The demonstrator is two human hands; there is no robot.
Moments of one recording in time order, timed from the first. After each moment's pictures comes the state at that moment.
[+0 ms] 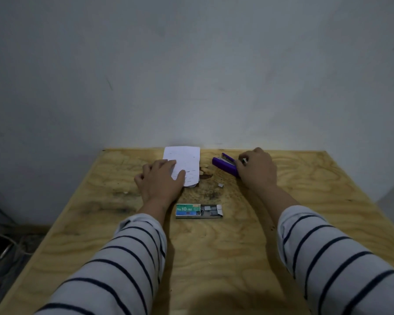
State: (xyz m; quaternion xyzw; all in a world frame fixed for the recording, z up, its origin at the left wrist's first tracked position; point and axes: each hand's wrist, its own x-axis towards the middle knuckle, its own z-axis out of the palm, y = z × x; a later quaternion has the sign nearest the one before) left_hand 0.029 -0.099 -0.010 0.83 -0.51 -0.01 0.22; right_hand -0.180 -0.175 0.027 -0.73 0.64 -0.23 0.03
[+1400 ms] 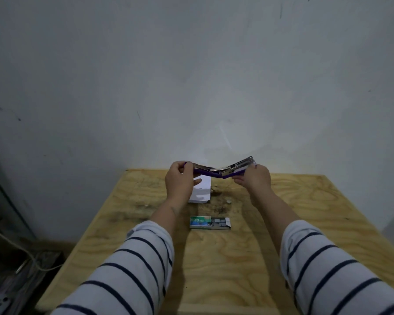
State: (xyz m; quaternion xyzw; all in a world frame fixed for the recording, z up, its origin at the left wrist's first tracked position) left_hand 0.001 -0.075 0.067 0.59 -0.31 -0.33 0.68; right_hand -0.146 -0.131 0.087 -0.44 0.58 -0.48 0.50
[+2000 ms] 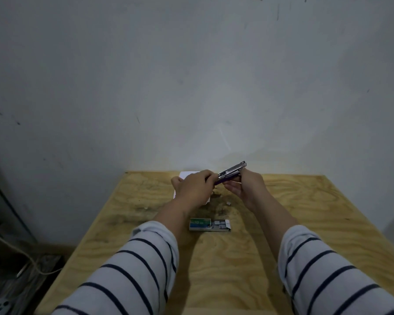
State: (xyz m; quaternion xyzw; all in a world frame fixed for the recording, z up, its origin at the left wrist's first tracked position) left_hand -0.019 -0.073 0.075 0.74 -0.60 -0.12 0.27; right_hand -0.143 -0.120 0.083 -0.35 0.48 -0.48 0.64
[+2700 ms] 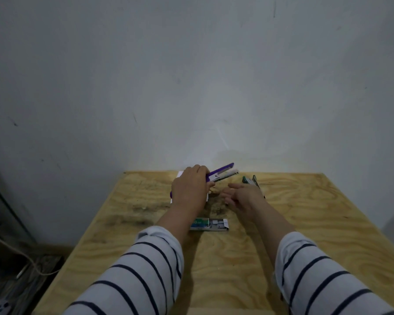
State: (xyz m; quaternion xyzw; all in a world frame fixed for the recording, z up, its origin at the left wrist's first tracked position) left_hand -0.015 -0.076 0.058 0.70 -0.65 0.12 0.26; right_hand -0.150 -0.116 0.059 -0.37 0.57 -0.37 0.63
